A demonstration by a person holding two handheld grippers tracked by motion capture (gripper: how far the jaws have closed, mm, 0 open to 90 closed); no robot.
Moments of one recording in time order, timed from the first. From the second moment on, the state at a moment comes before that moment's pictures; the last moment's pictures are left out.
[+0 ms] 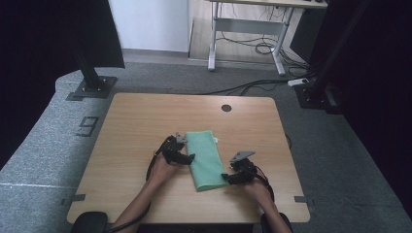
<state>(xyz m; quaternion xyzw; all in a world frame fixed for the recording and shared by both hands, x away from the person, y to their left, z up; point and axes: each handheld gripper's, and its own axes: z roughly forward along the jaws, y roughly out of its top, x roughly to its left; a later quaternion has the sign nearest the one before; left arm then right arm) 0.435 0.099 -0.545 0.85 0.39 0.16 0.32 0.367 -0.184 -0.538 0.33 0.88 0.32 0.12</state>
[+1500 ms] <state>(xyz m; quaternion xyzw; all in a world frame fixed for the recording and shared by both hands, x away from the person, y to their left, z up) 0.419 0.151 -0.512 0.85 0.37 0.16 0.35 0.365 -0.151 -0.526 0.33 0.87 0.35 0.13</state>
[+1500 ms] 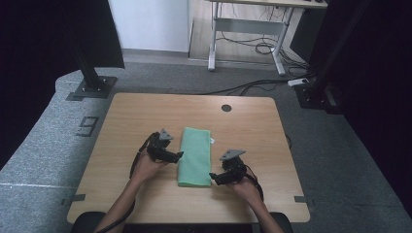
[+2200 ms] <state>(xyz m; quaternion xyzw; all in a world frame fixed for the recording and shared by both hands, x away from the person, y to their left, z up) 0.347 0.197 -0.516 0.85 0.36 0.17 0.34 0.353 -0.192 -0.514 0.37 0.84 0.36 0.17</state>
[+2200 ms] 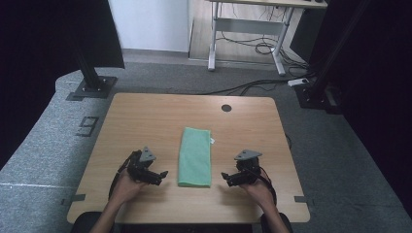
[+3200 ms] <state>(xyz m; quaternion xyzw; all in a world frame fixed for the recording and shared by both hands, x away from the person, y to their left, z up) 0.340 0.203 -0.549 0.86 0.37 0.14 0.32 0.355 -0.213 -0.555 0.38 0.84 0.34 0.16</state>
